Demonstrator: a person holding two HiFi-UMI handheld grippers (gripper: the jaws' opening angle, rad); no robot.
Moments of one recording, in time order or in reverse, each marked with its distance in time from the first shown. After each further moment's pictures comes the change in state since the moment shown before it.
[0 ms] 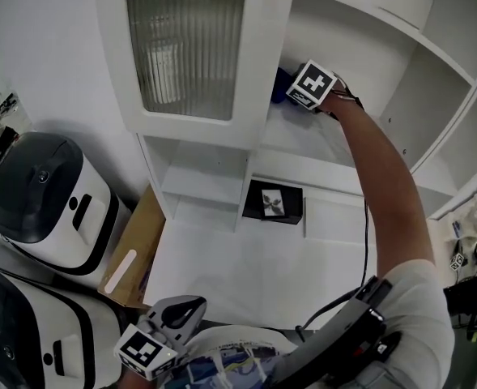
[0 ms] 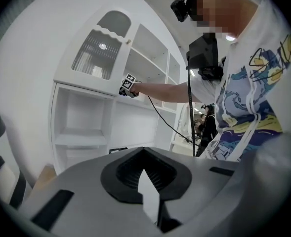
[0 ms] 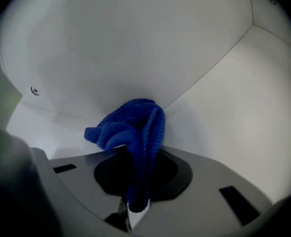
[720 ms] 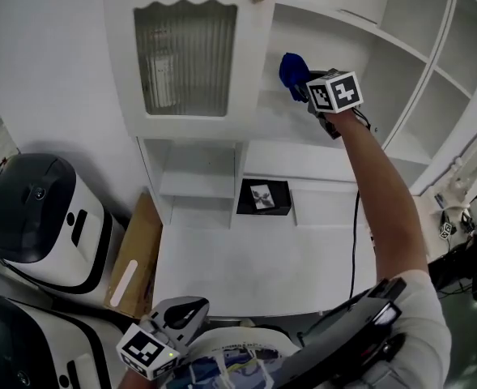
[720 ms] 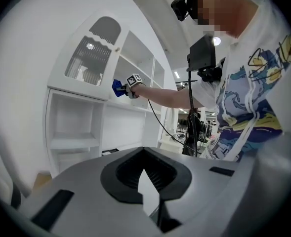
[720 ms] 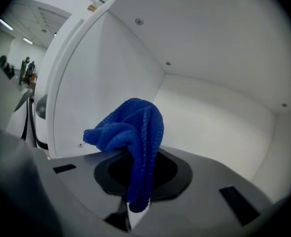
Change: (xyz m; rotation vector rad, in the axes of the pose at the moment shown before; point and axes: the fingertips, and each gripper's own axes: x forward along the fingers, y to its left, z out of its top) left arm -0.050 -0.009 -0.006 0.077 -0.038 -0.164; right arm -0.143 -0.010 -0.009 0.518 -0.332 -0.249
